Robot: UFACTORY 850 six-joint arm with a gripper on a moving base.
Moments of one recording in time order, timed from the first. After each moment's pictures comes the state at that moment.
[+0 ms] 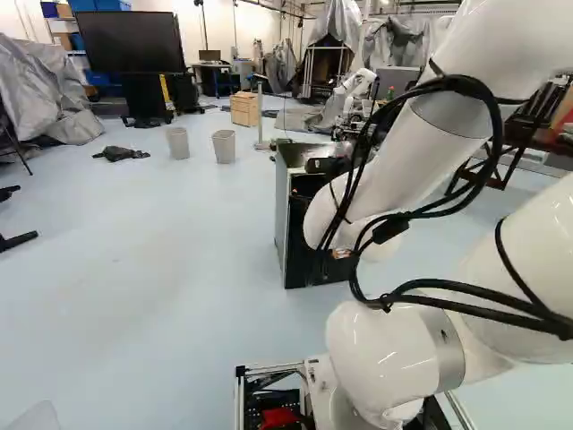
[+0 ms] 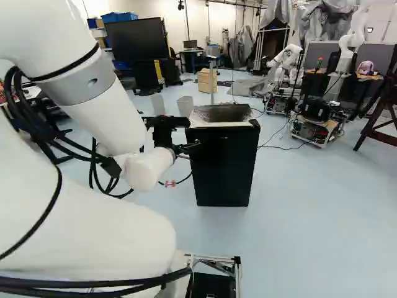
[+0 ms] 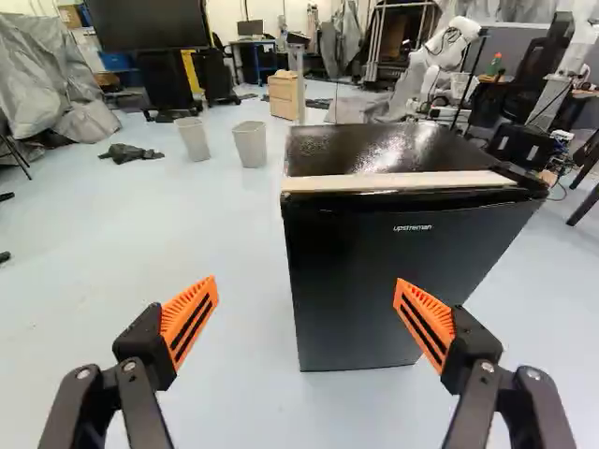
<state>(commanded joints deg) 2.1 15.2 -5.7 2.9 50.1 0.0</state>
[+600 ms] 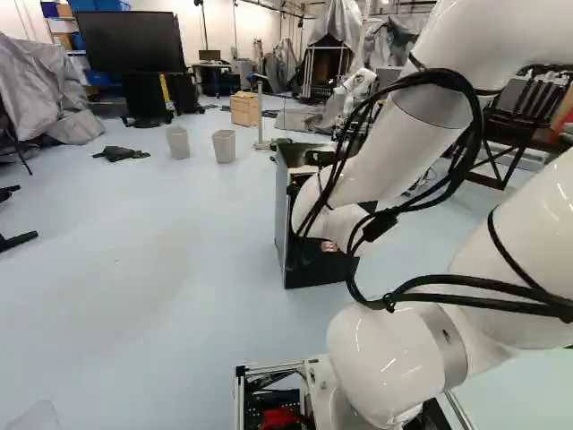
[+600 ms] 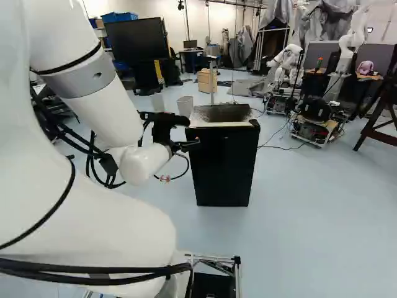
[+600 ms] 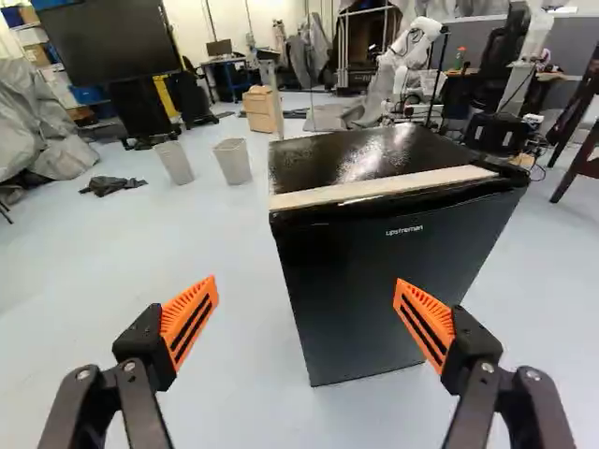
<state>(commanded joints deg) 8.4 12.3 -8.2 16.8 53.2 0.0</state>
